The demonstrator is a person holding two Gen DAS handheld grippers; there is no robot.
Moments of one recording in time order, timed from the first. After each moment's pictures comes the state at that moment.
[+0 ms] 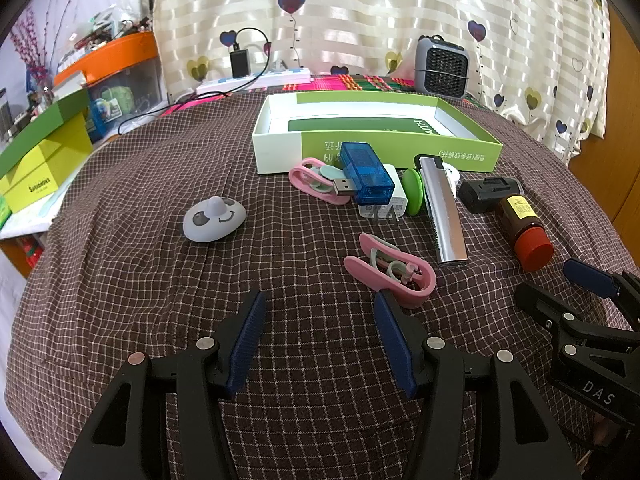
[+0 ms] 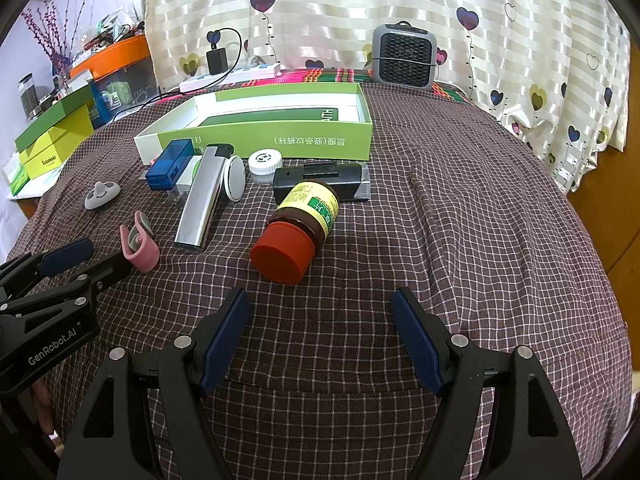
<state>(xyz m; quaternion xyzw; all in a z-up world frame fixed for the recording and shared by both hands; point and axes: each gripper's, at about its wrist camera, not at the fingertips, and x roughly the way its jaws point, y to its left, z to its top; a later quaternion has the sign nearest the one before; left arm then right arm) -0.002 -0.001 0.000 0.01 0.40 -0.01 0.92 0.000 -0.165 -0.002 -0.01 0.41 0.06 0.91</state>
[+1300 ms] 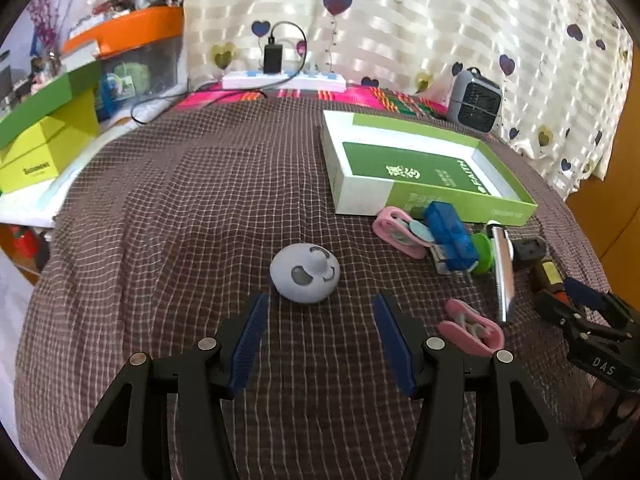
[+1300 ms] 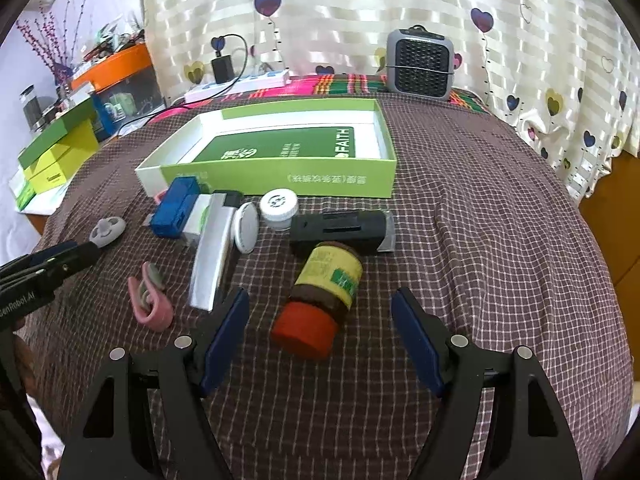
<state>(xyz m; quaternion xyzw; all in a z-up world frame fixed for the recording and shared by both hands) 0.038 0.076 0.020 -0.06 0.42 -0.02 0.91 0.035 -0.158 0.014 0.00 0.41 0.07 0.91</state>
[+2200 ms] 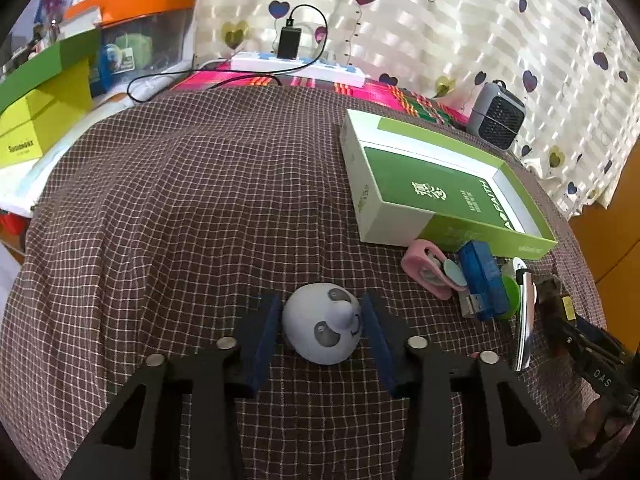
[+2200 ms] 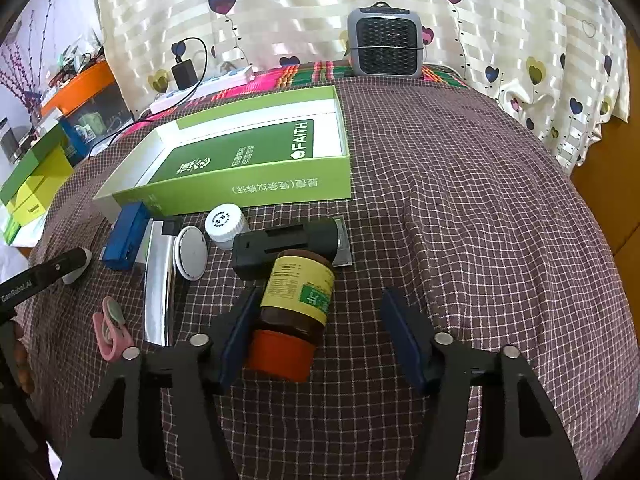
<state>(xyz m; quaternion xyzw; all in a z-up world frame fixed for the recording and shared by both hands) 0.074 0.091 0.011 -0.10 0.43 -0.02 0.90 0.060 -0.180 0.009 0.05 0.43 0.04 0.90</state>
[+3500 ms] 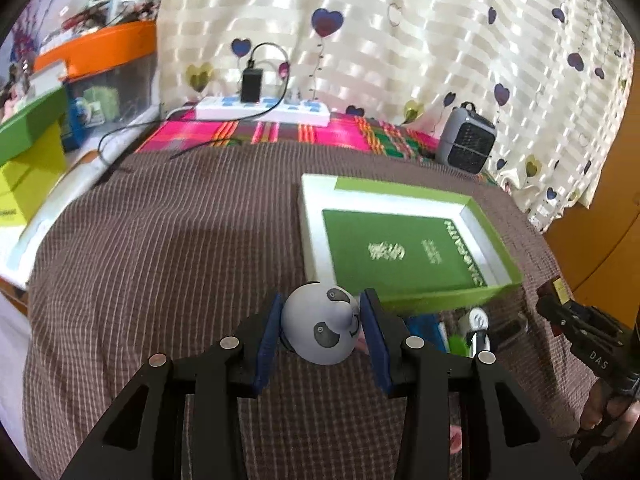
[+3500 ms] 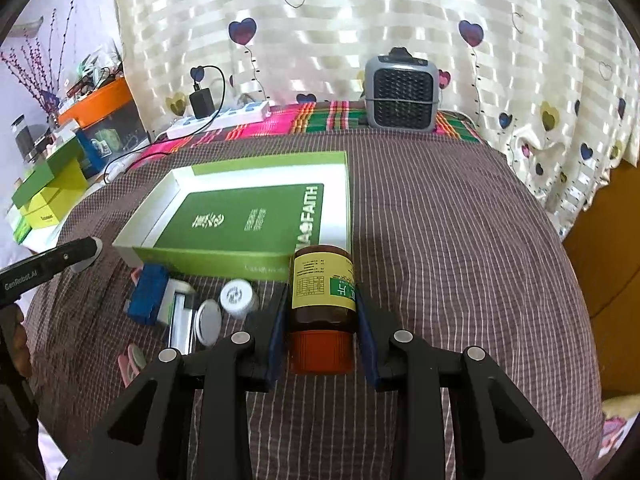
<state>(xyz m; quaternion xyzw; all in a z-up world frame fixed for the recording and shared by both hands) 0.102 0.073 0.064 -0.08 0.39 -0.06 0.91 0.086 -0.187 0.054 0.02 0.40 0.08 0.91</state>
